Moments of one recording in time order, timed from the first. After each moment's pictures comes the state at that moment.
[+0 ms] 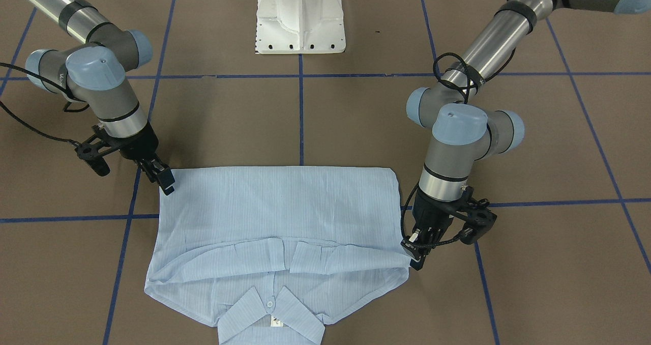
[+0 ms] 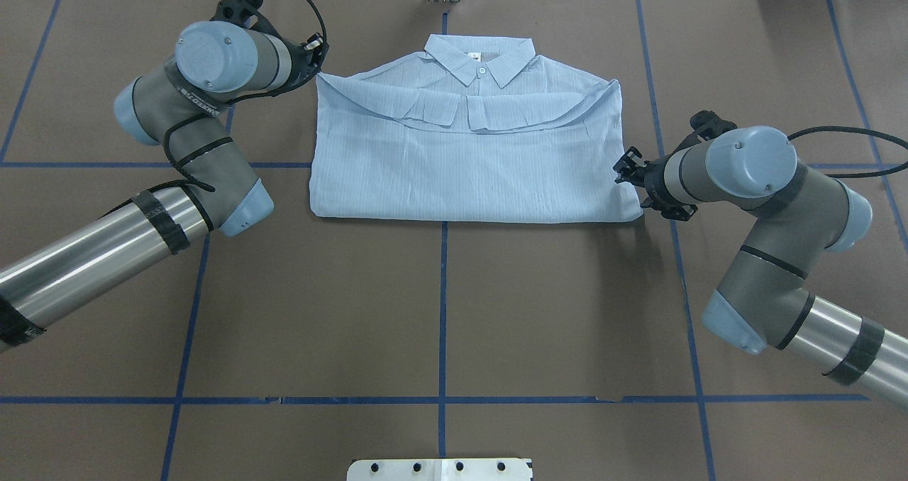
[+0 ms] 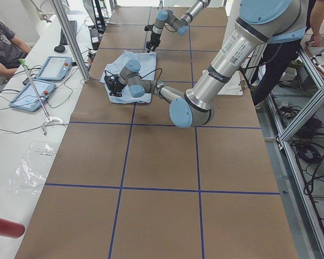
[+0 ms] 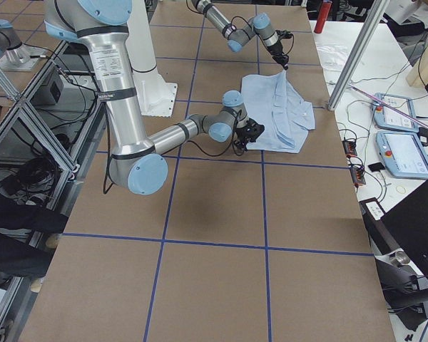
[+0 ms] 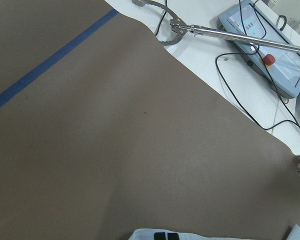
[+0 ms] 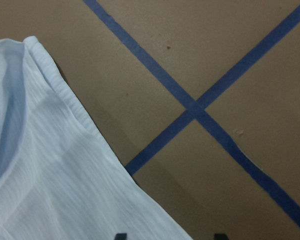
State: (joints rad) left arm -0.80 -2.29 -1.15 -2.34 -1.61 -1.71; right arm 0.70 -1.31 1.64 -1.05 1.76 1.86
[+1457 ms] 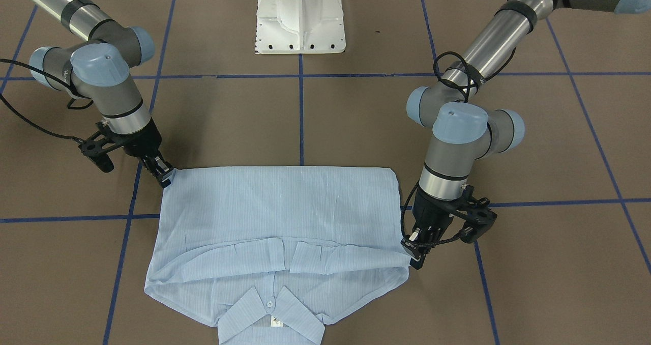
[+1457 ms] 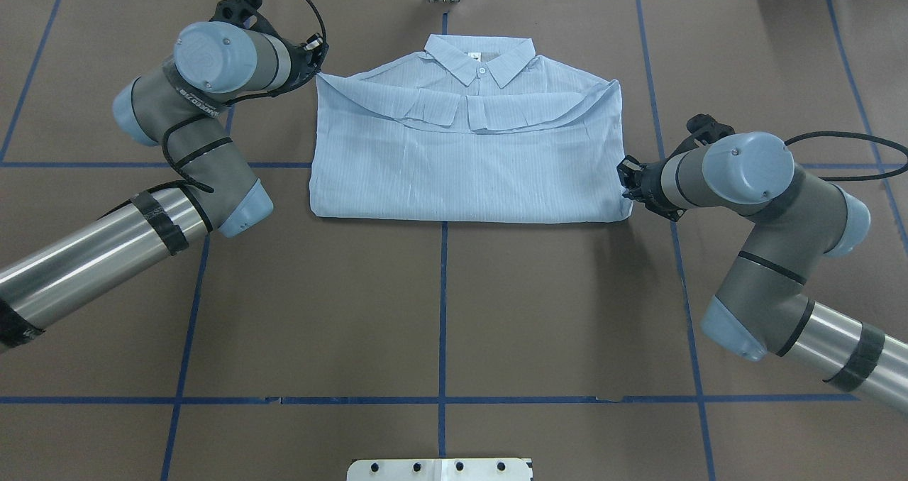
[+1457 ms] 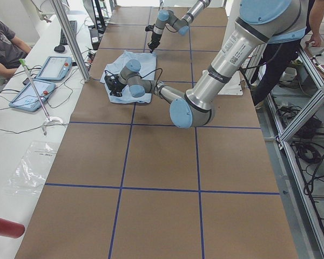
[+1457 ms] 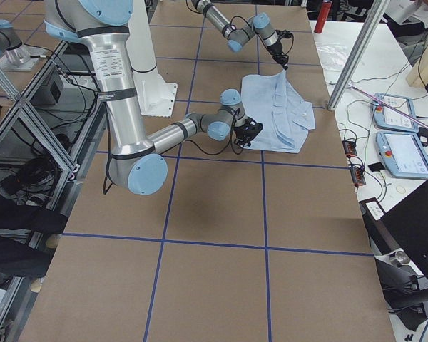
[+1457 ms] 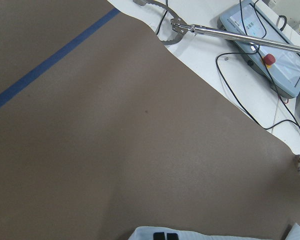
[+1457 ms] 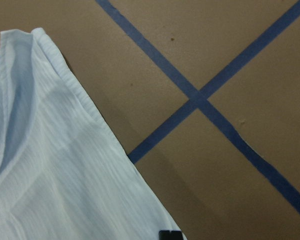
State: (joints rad) left arm -0.80 -2.29 -1.16 -2.34 -1.61 -1.71; right arm 0.68 -1.31 1.67 -1.05 1.75 1.85
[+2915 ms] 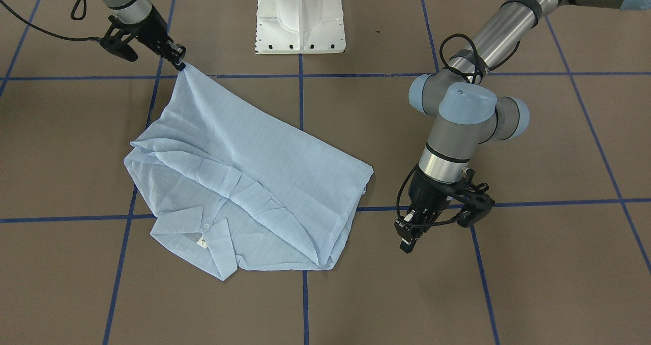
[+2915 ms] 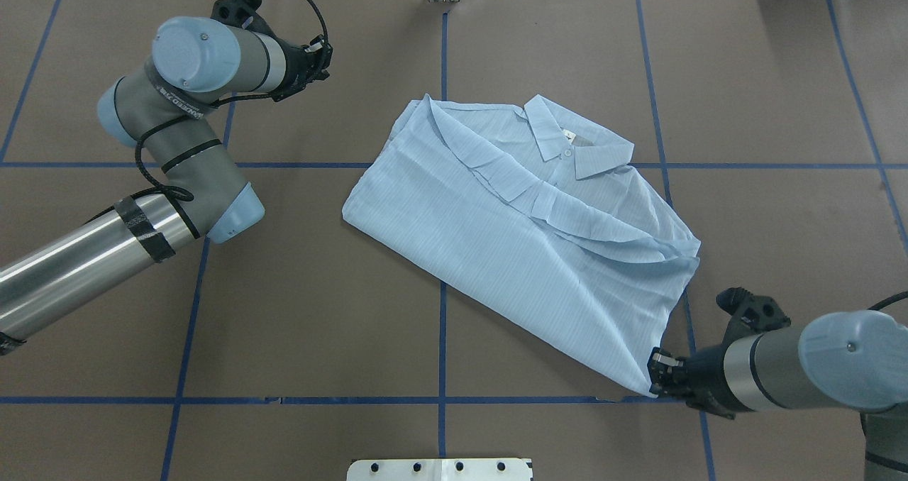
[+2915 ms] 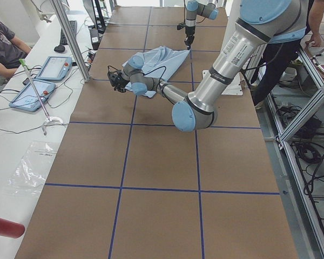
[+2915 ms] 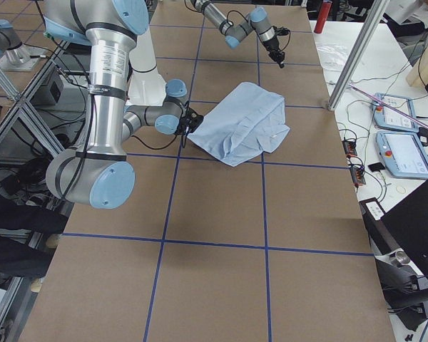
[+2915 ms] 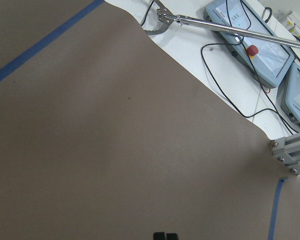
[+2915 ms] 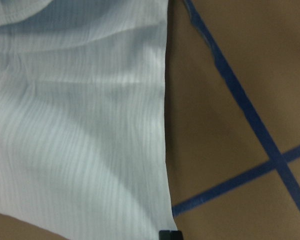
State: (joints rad) left arm -0.80 -2.24 -1.28 -2.33 -1.70 -1.72; right arm 0.27 -1.74 2.17 -1.06 1.84 1.97
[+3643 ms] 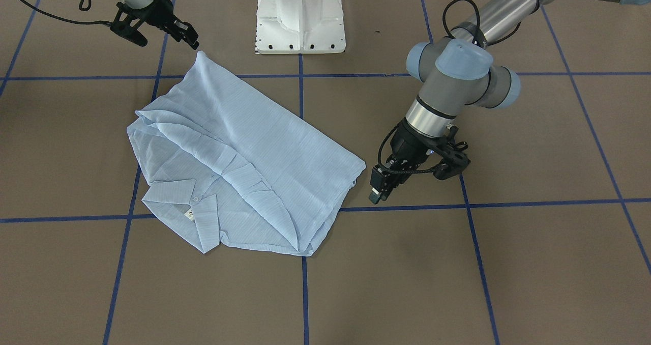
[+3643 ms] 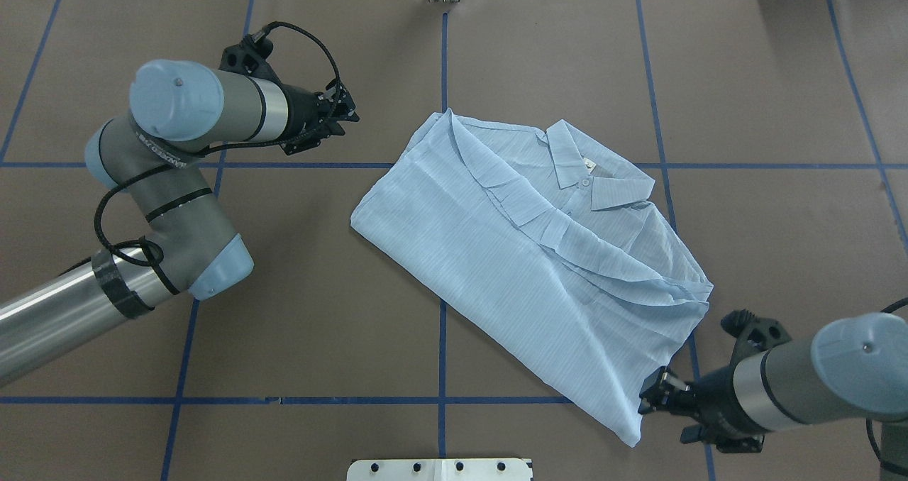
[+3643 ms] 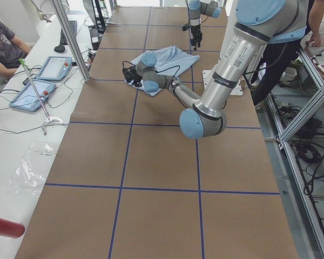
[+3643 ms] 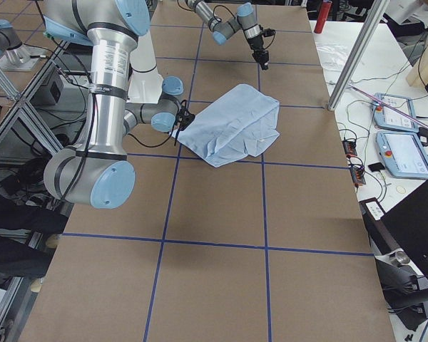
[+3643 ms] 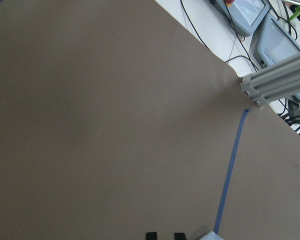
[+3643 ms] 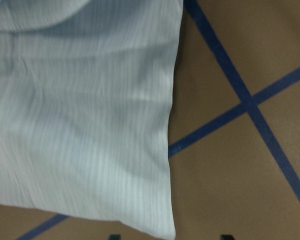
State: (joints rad) left arm -0.69 -2.12 -1.52 -2.33 -1.78 -1.85; right arm 0.33 -1.76 2.20 -1.06 1.98 2.02
